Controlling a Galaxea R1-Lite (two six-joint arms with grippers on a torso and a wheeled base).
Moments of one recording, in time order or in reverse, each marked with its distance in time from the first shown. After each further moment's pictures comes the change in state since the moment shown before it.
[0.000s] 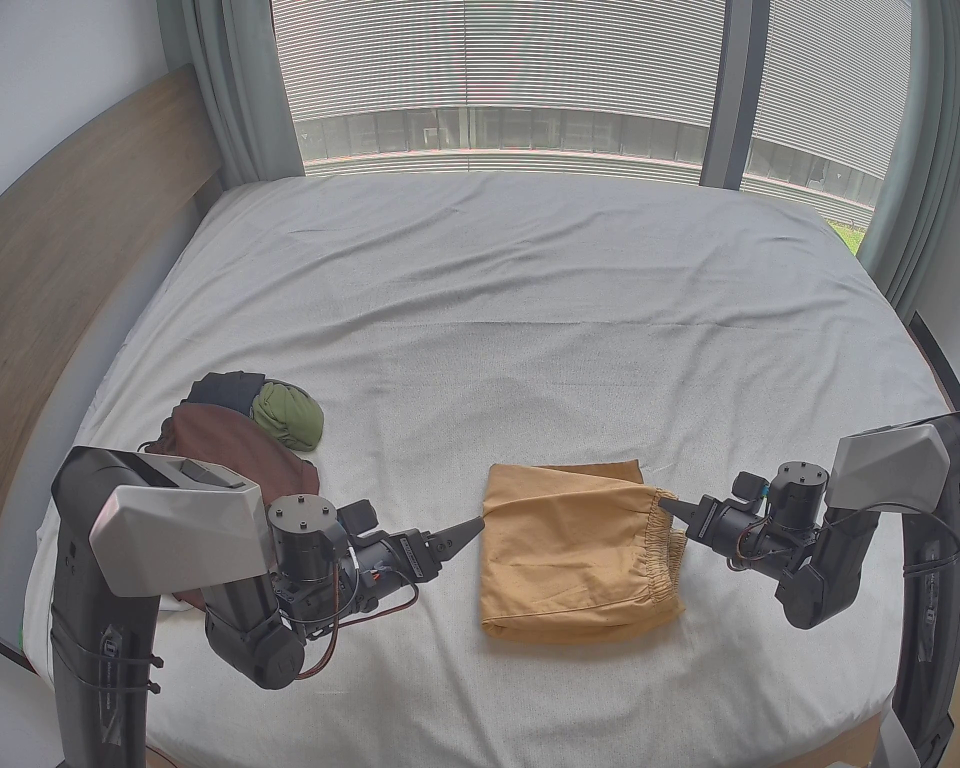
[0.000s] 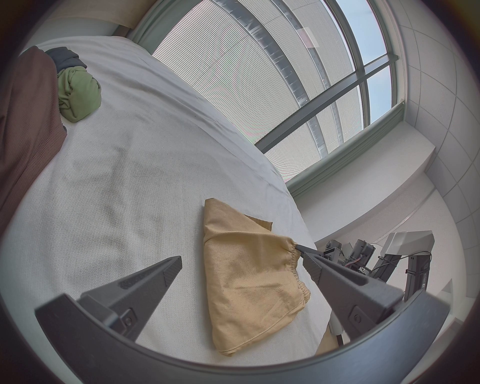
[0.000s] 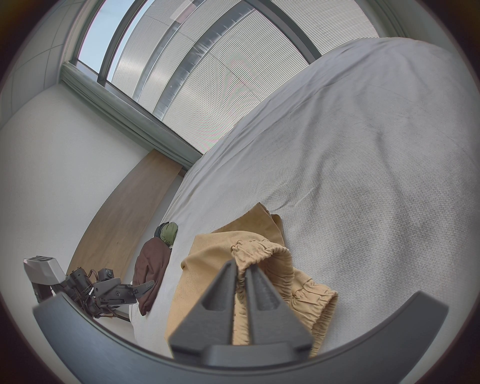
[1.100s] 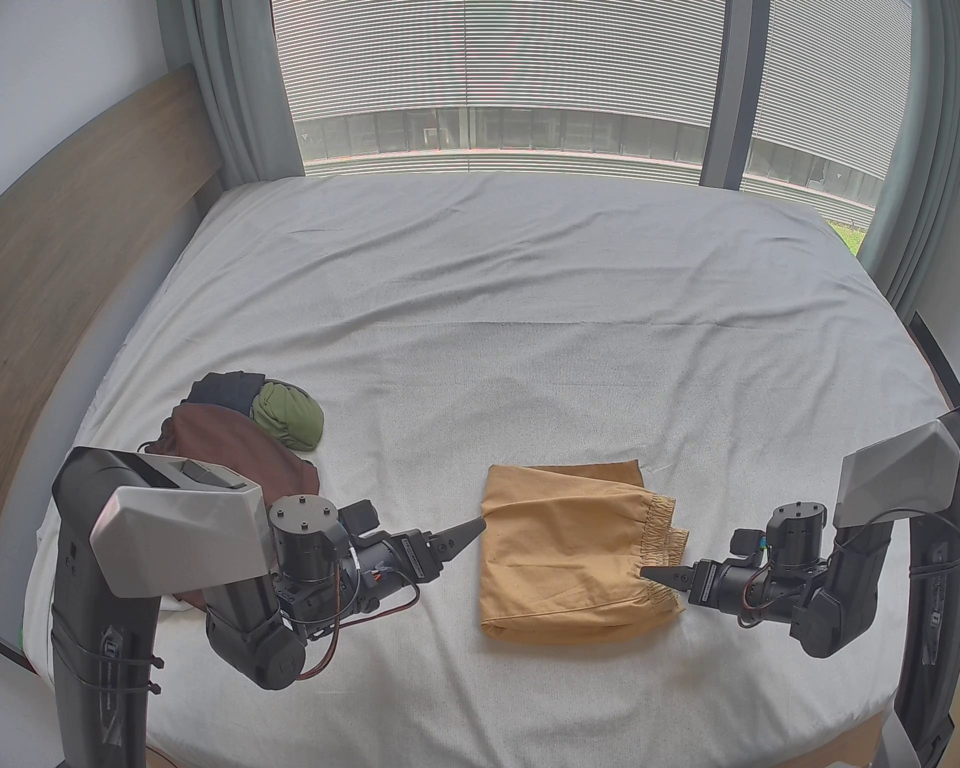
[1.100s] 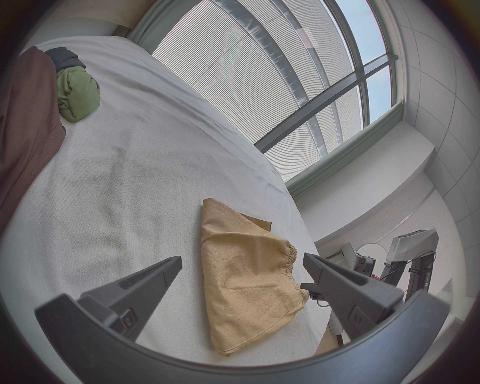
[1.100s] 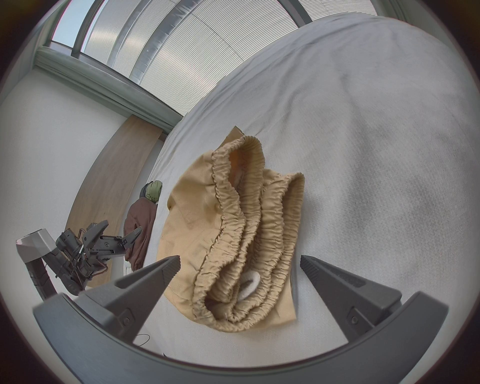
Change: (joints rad) left arm -0.004 0.000 -0.001 -0.001 0.001 0.001; right arm 0.031 -0.046 0.210 0.142 0.003 -0.091
